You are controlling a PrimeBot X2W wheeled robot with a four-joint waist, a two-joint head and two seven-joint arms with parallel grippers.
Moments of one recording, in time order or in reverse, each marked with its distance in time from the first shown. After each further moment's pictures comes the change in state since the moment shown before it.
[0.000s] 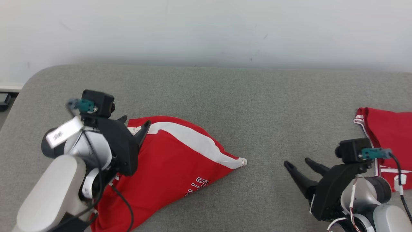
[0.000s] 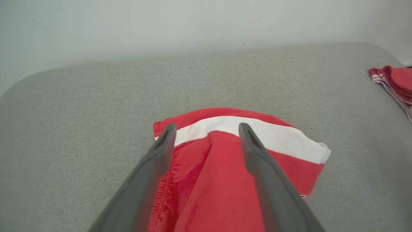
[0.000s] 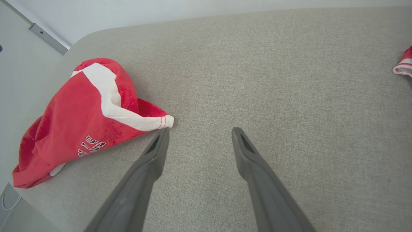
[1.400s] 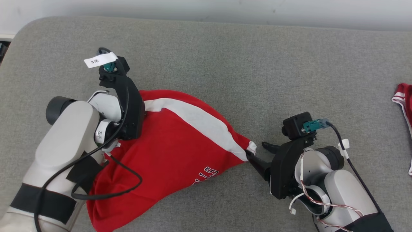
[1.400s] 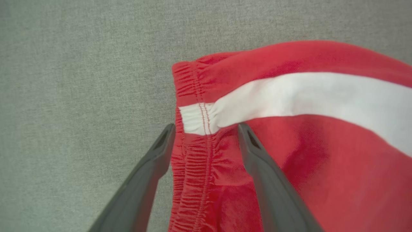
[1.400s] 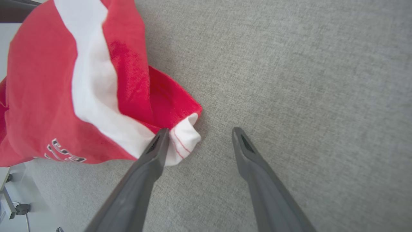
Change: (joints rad) left arm -0.379 -0.119 -0.120 0.520 0.025 -0.041 0.263; right arm -0.266 0.001 0.238 0.257 0.007 0.000 -0.008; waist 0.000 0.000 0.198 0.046
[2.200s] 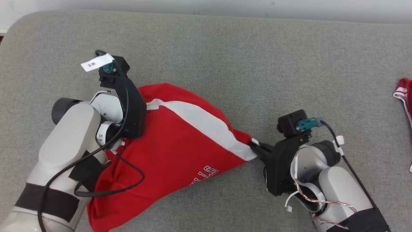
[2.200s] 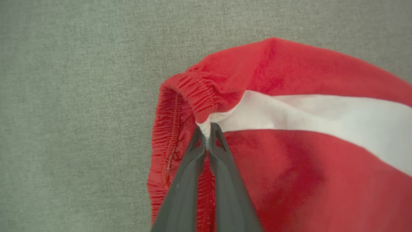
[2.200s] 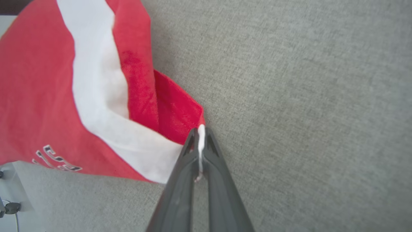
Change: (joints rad) left arm -0.006 -0.018 0.002 0.062 -0.042 -0.038 -0.120; right arm -0.032 0.001 0.047 0.045 -0.030 0.000 -0.057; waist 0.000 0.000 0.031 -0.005
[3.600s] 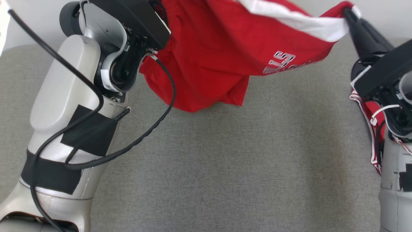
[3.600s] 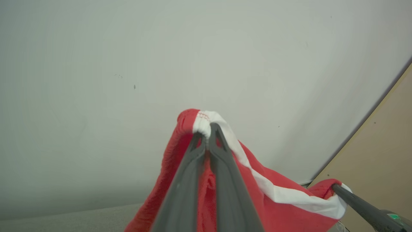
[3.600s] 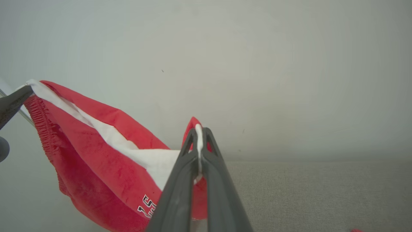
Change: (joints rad) left arm -0.155 -0.121 0.170 -0.309 -0.196 0.060 -0.523; right arm -0.270 -0.002 -0.423 -0.227 0.086 0.000 -0.029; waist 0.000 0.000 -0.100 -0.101
